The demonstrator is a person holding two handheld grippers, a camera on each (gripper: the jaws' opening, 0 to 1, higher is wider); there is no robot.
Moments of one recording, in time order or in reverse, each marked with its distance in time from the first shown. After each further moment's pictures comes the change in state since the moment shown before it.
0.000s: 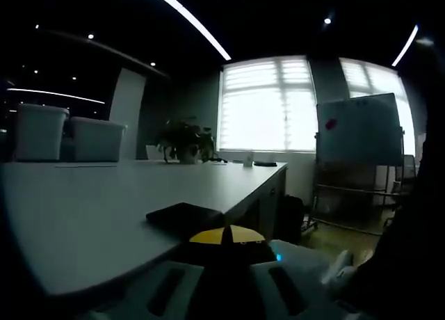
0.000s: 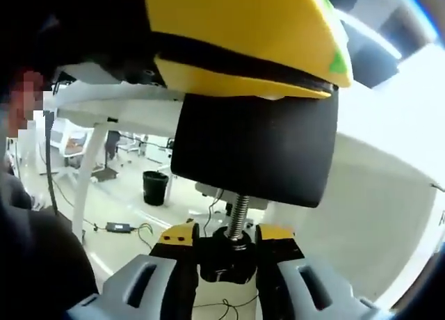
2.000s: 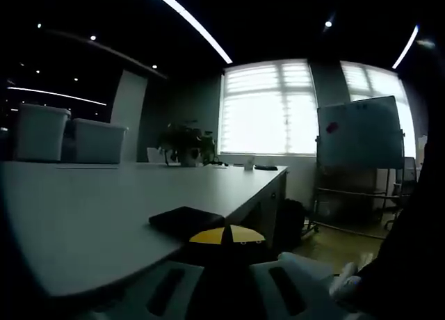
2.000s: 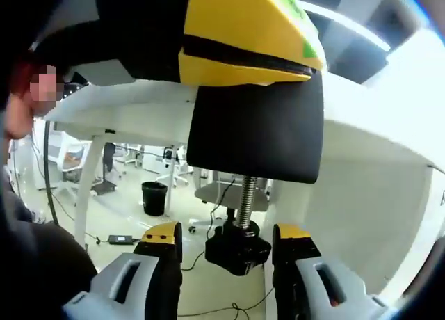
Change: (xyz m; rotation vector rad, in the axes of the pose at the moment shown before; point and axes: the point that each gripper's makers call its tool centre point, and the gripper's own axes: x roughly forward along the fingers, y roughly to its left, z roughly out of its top) left arm -0.001 0.000 0.004 -0.006 -0.025 0.005; right arm -0.005 0.001 -0.001 0.070 -0.041 -0.056
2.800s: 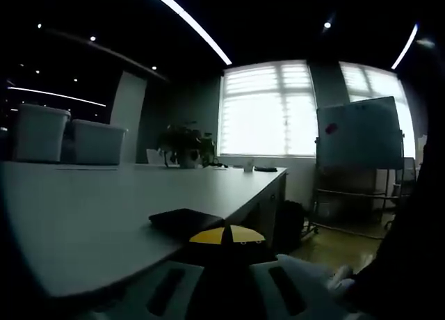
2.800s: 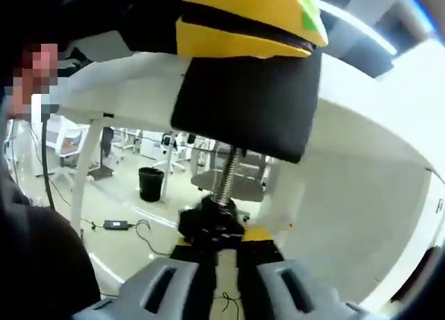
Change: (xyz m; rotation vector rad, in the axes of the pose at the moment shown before) left arm -0.003 -0.001 0.004 0.000 -0.013 -0.003; right arm -0.004 -0.009 -0.017 -0.049 0.090 0.010
